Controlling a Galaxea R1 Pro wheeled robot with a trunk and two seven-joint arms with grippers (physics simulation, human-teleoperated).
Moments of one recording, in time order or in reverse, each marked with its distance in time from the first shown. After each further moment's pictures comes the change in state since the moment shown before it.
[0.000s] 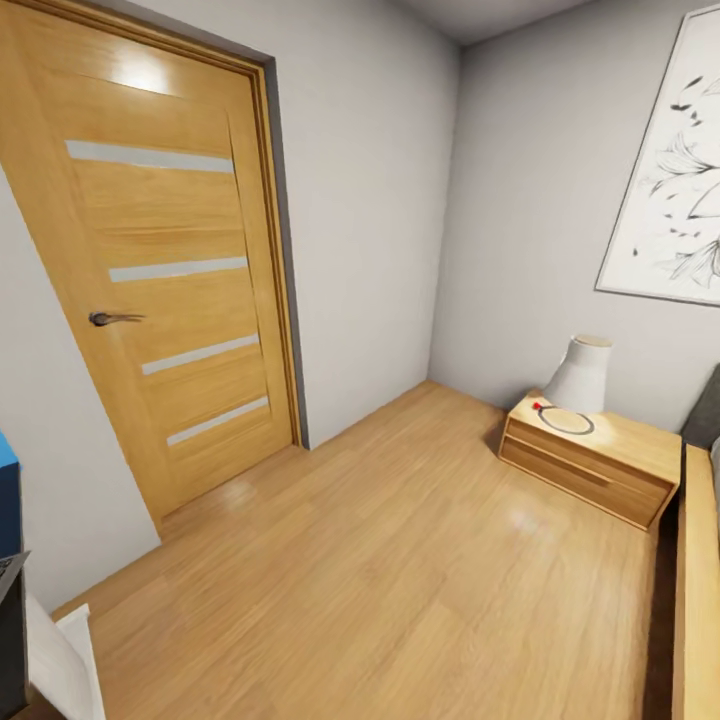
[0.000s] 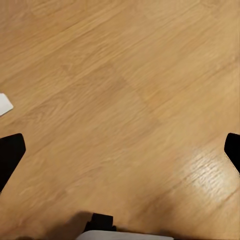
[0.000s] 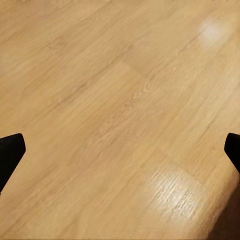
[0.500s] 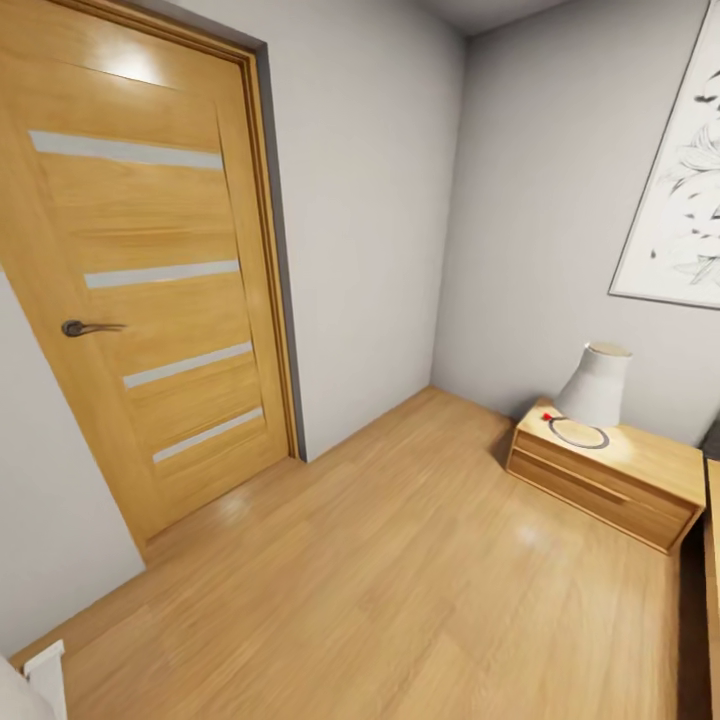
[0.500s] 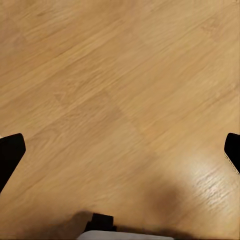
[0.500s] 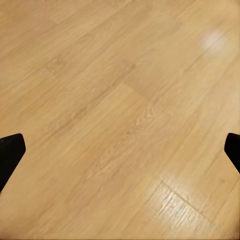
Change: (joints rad) left arm 0.000 0.001 0.000 0.000 0.000 0.000 0.000; right arm 0.000 0.000 0.000 -0.001 0.000 0.000 0.000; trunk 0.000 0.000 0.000
